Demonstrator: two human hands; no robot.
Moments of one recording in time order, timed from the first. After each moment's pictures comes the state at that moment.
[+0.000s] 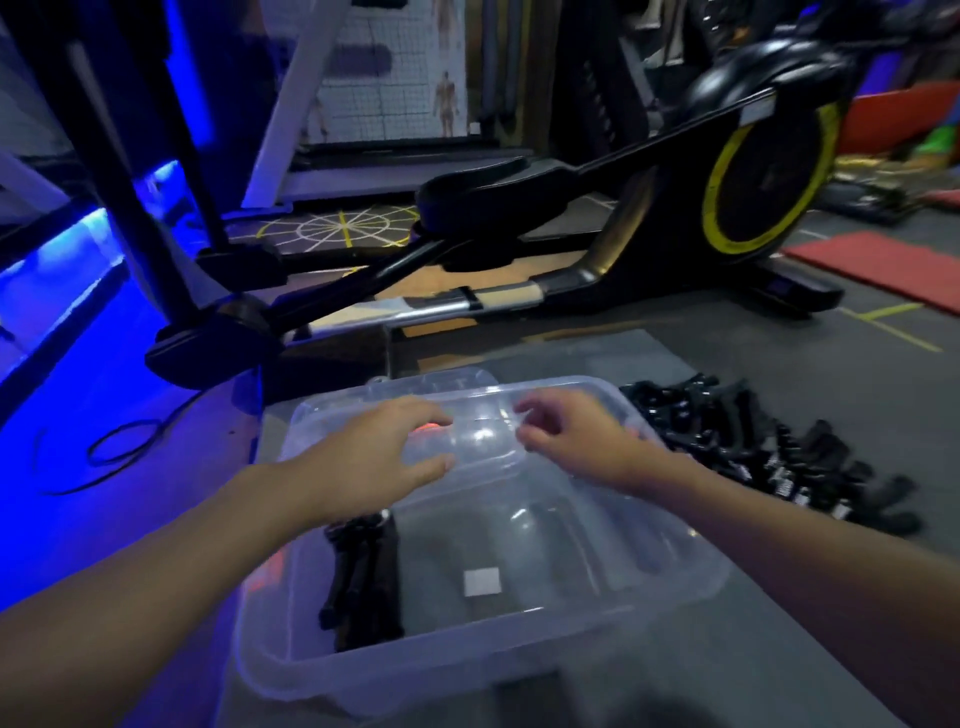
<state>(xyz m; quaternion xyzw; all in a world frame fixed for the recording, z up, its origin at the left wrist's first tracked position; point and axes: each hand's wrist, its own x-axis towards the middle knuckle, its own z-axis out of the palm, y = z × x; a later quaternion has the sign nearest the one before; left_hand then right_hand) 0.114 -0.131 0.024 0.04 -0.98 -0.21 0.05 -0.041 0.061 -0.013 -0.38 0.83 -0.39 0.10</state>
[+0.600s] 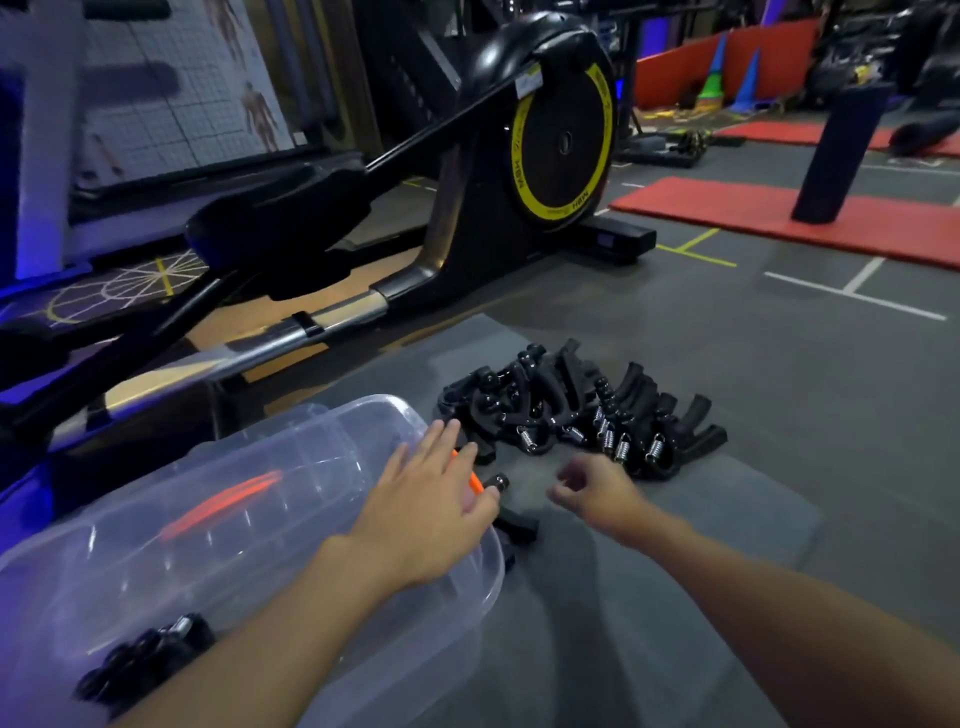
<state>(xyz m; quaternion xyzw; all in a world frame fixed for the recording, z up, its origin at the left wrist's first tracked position) -0.016 0.067 -0.034 -0.06 -1.00 -0.06 -0.04 -0.115 0.269 -0.131 -0.07 0.91 -0.40 0.10</state>
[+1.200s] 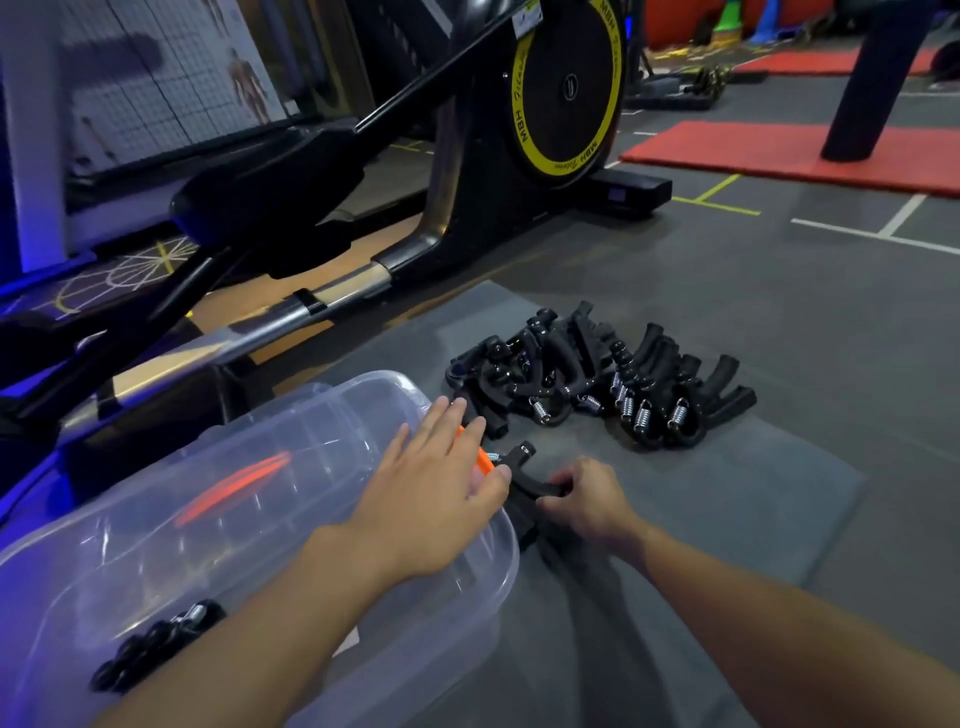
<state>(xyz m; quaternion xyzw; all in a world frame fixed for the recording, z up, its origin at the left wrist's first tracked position) -0.013 0.066 -0.030 -0.06 -0.99 -0.07 -0.06 -0.111 0.239 -0.186 -0.07 0.91 -0.39 0.09</state>
